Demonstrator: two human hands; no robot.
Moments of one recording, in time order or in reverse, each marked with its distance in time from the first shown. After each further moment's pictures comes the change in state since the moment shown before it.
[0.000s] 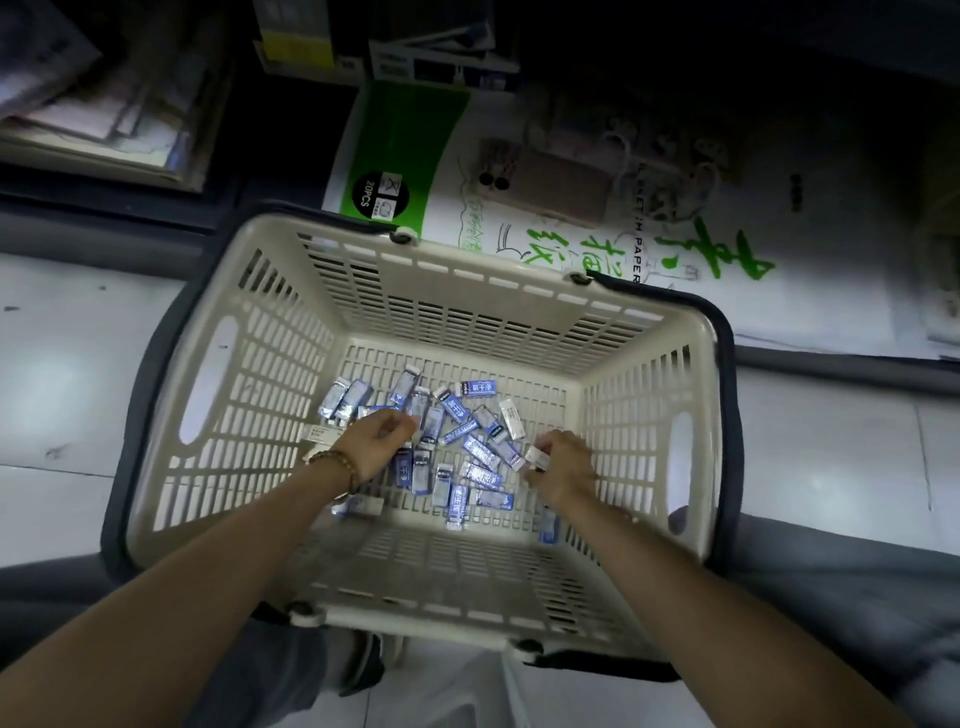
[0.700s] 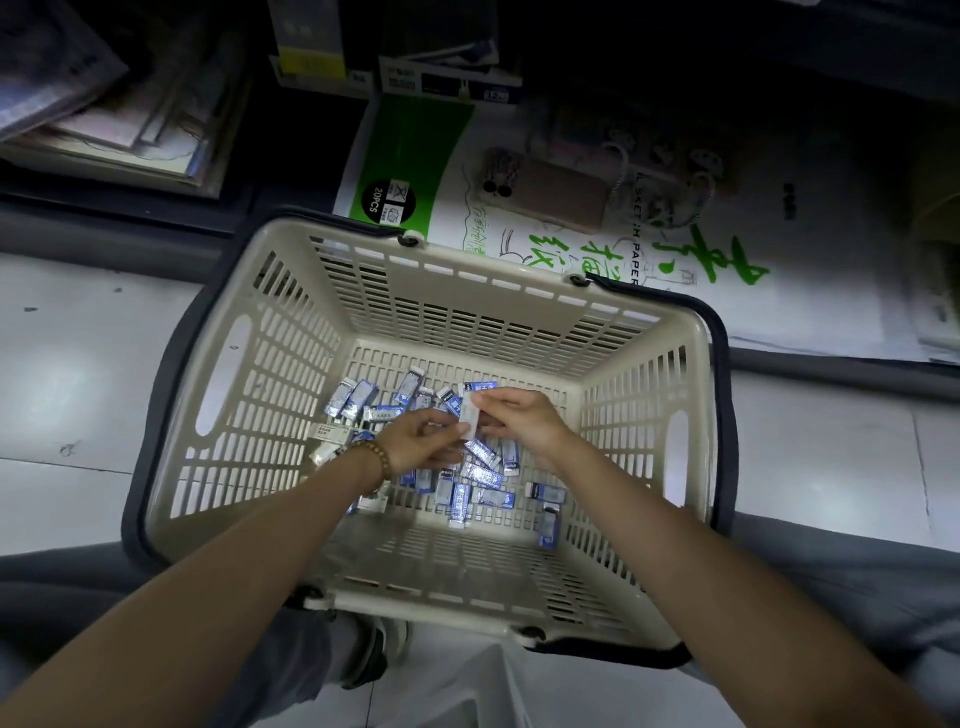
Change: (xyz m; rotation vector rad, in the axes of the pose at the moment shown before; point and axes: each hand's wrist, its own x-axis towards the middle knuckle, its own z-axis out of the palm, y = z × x) left_hand -0.006 0.026 0.017 -0.338 -0.256 -0.043; right_hand 0.006 -0.078 -0.030 0.800 -0.386 0.019
